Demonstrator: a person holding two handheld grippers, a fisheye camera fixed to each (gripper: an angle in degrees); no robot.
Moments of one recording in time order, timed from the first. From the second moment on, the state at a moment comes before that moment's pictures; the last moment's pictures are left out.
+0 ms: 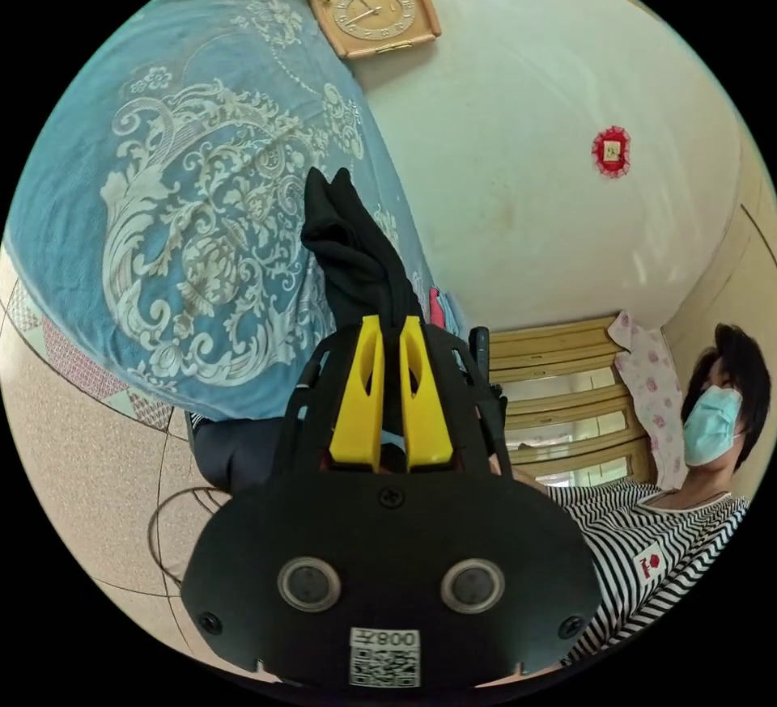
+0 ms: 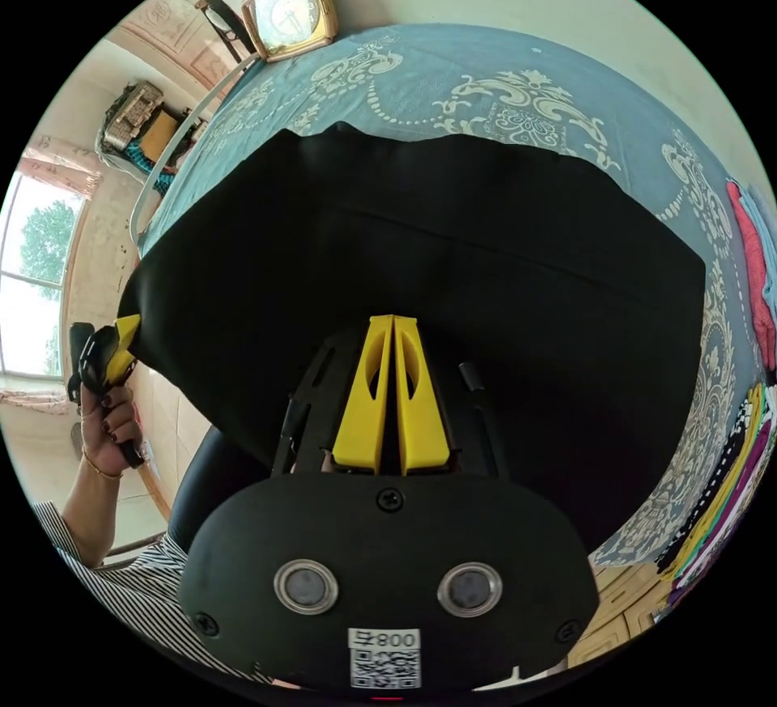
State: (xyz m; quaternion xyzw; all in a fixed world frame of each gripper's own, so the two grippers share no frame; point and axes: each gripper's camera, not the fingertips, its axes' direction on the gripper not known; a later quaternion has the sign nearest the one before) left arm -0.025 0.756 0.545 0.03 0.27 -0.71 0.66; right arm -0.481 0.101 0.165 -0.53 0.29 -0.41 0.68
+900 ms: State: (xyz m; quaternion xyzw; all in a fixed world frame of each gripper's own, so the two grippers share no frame) left arm 0.133 0.410 0.559 -0.15 0.26 -0.21 0.93; right arm -0.456 -0.152 0.057 -0.50 -0.05 -0.10 0.86
